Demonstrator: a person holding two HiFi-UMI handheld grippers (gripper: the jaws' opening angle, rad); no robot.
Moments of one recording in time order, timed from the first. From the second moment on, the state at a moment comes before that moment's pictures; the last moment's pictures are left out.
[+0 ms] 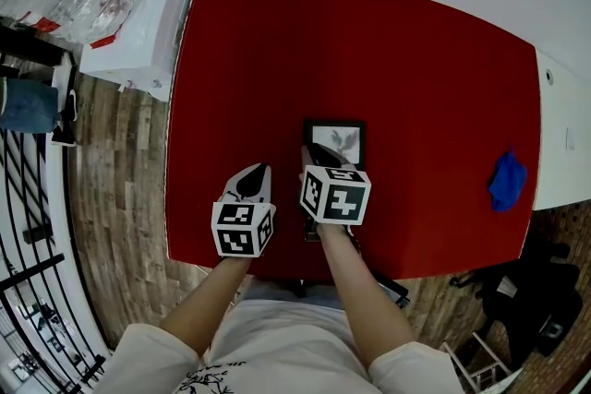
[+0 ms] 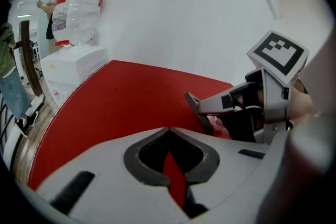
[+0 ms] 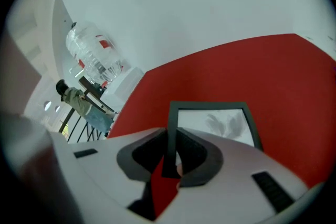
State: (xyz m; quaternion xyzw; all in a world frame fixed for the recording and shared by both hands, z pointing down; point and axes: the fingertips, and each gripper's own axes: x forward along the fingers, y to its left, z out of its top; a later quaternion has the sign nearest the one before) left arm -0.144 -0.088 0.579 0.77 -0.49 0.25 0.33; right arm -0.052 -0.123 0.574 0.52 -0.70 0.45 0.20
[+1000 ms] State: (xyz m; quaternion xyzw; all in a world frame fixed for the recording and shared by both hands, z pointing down) left arm -0.117 -0.084 0.579 0.78 -0.48 0.25 0.32; right arm -0.046 -0.136 0.495 0.30 -0.71 0.62 -0.15
